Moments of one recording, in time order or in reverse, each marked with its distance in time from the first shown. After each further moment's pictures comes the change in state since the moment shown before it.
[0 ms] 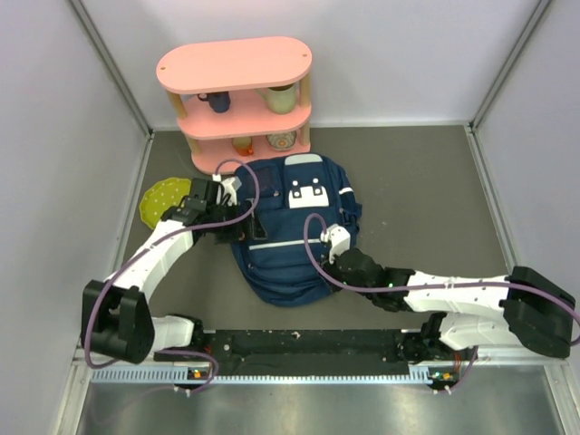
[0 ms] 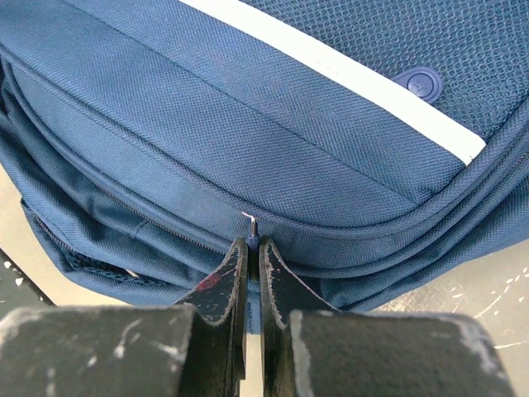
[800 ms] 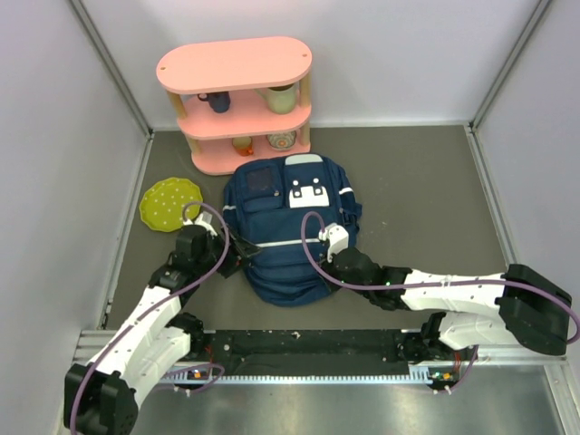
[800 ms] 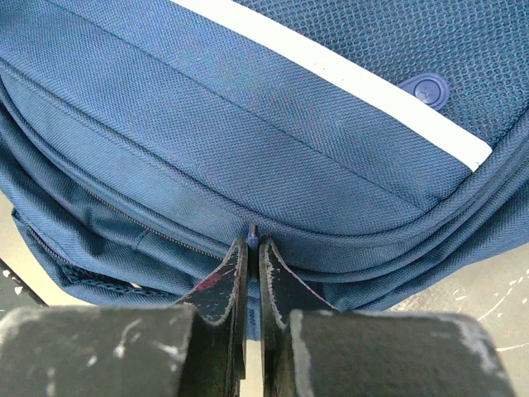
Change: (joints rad) left arm -0.043 -0.552 -0.523 0.303 -0.091 -0.666; right arm 0.000 0.040 0.029 -0.008 0.013 0.019
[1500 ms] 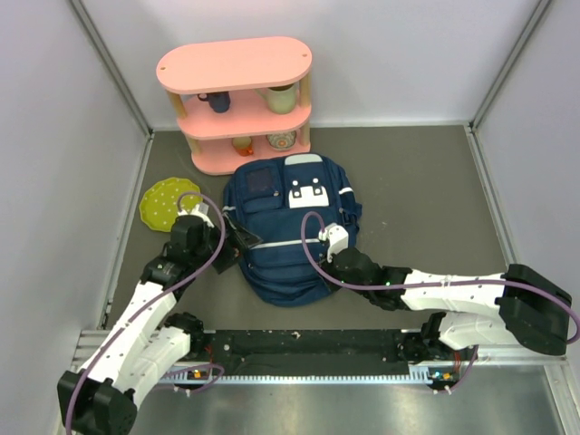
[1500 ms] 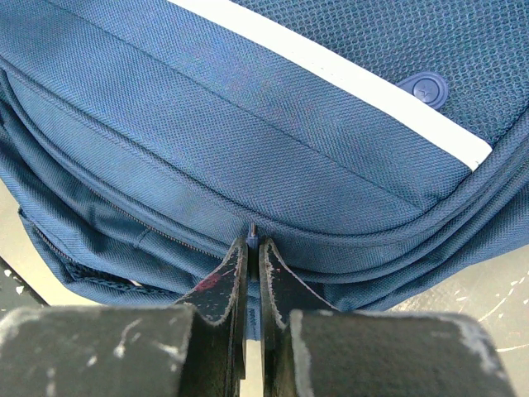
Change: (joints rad) left arm -0.010 -0.018 0.158 -0.180 -0.056 0.020; right arm 0.000 0.000 0.000 0.000 -0.001 -0.002
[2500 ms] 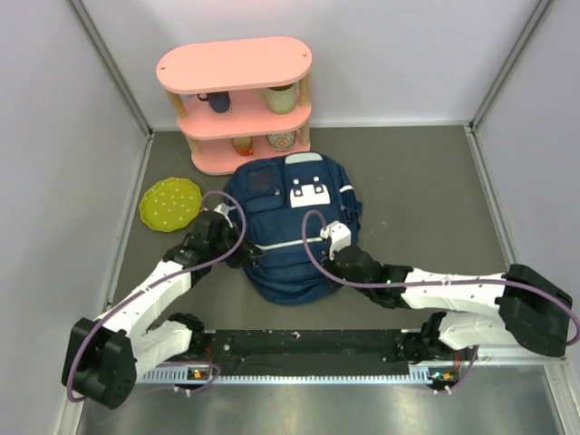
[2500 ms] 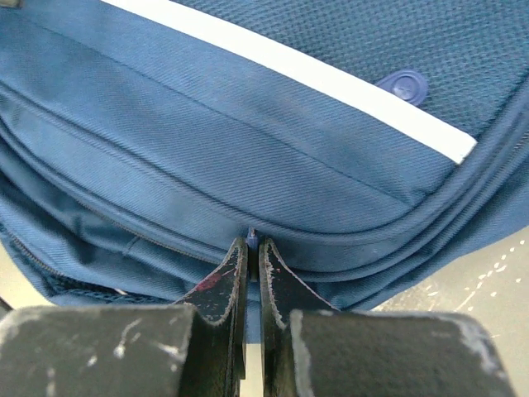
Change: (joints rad) left arm -0.079 0.258 -0.046 0.180 0.005 -0.008; right arm -0.019 0.000 0.001 -0.016 0.027 -0.021
